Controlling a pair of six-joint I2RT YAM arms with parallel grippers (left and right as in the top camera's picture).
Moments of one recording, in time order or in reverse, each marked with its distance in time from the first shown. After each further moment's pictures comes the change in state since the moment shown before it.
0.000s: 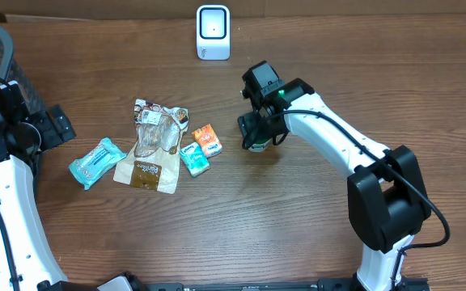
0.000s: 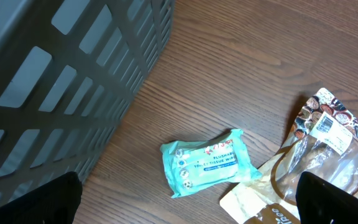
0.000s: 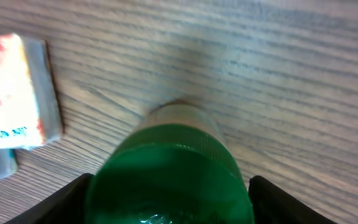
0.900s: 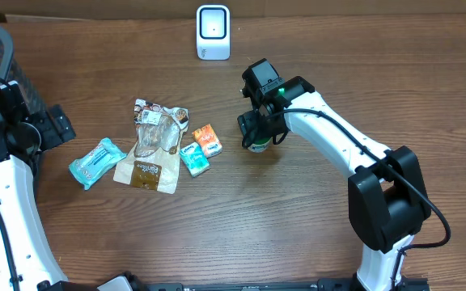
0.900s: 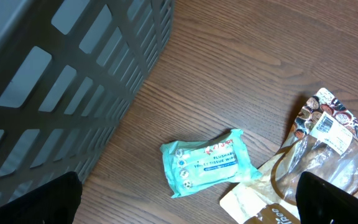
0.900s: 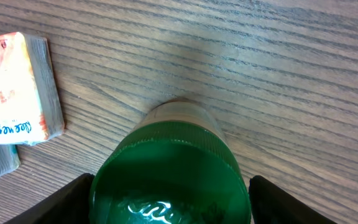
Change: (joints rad) left arm 0.000 0.000 0.000 0.000 0.000 0.000; right arm 0.000 0.000 0.017 -0.028 0.000 0.000
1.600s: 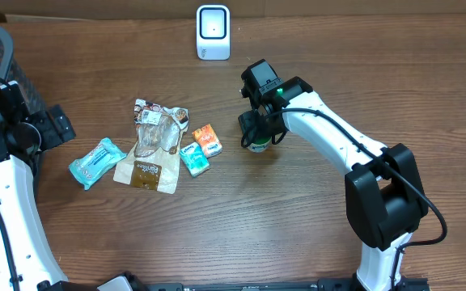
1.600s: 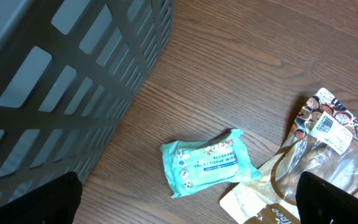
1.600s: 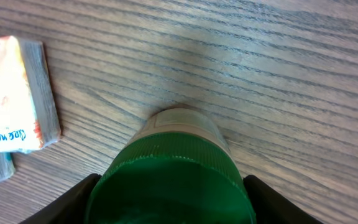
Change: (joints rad) left arm 0.000 0.000 0.000 0.000 0.000 0.000; right arm 0.000 0.018 0.000 0.020 0.000 0.000
